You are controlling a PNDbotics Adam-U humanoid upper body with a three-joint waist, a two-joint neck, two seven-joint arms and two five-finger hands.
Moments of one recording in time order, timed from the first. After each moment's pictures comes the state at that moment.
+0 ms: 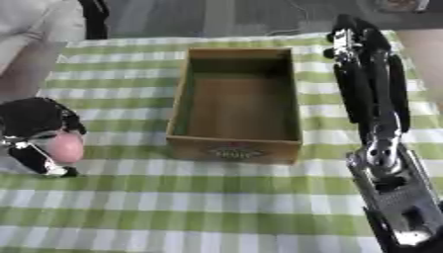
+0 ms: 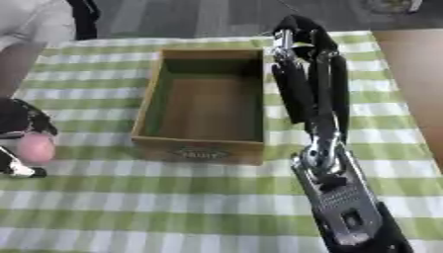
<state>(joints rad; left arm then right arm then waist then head) -0.82 0.55 -0.11 -0.96 -1.61 -0.80 -0.03 -0.45 -0.20 0.24 -1.98 0.33 0.41 -0.44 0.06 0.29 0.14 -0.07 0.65</state>
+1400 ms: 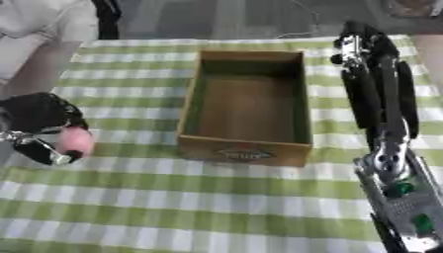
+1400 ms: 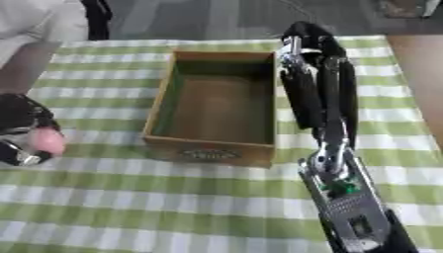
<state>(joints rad) -0.82 0.56 -0.10 -0.96 -1.66 -0.78 -0.02 -0.44 -0.20 0.25 -1.98 0.33 0.41 -0.44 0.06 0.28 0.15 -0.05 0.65</state>
